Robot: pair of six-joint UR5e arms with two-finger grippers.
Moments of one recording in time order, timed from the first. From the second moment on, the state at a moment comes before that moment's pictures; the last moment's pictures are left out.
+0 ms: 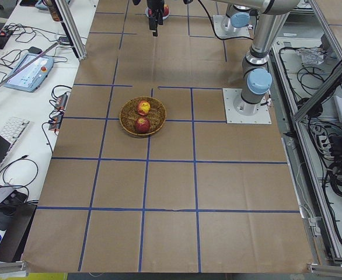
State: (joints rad) left arm -1.65 -1.68 -1.36 -1.74 1.61 0.17; right arm 1.55 -1.59 1.66 -1.69 -1.57 -0.01
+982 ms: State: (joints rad) left arm -1.50 -1.71 -1.54 -1.51 1.62 0.45; right arm 1.55 -1.59 1.66 -1.69 -1.57 -0.01
